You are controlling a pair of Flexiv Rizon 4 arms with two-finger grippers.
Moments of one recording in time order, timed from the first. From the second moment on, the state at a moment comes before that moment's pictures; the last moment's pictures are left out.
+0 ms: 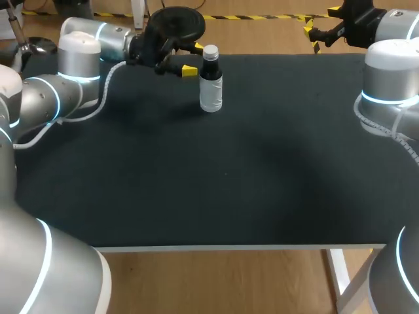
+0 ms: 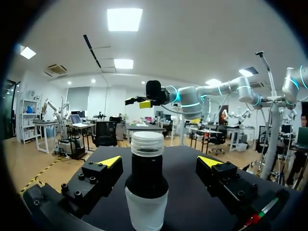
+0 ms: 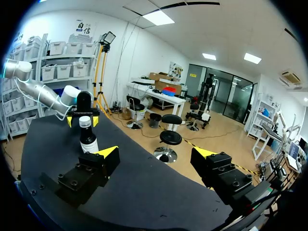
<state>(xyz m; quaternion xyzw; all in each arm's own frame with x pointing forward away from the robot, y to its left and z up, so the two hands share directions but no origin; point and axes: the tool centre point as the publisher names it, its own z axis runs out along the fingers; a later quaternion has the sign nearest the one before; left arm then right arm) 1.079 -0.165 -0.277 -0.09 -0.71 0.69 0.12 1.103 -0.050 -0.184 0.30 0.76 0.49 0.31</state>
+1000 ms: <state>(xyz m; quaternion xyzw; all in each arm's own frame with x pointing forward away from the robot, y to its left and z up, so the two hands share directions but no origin) 1.078 -0.189 -0.279 -0.10 -0.71 0.69 0.12 1.103 -0.050 -0.184 0.30 0.76 0.49 0.31</state>
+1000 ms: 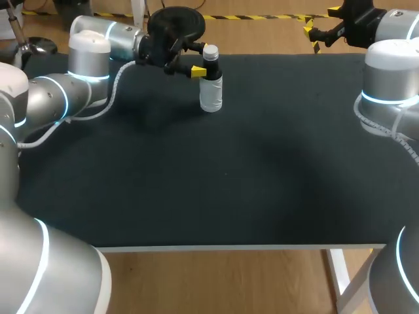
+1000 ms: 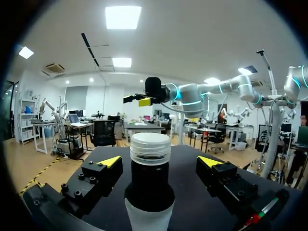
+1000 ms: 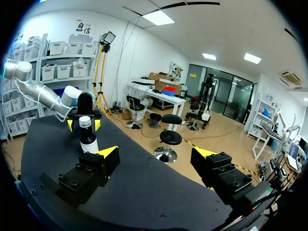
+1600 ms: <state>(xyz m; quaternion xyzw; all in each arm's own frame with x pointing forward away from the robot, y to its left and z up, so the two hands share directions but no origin) 1.076 -0.201 -0.282 -0.10 -0.71 0.69 0.12 1.103 -0.050 -0.184 0.30 0.76 0.49 0.31</state>
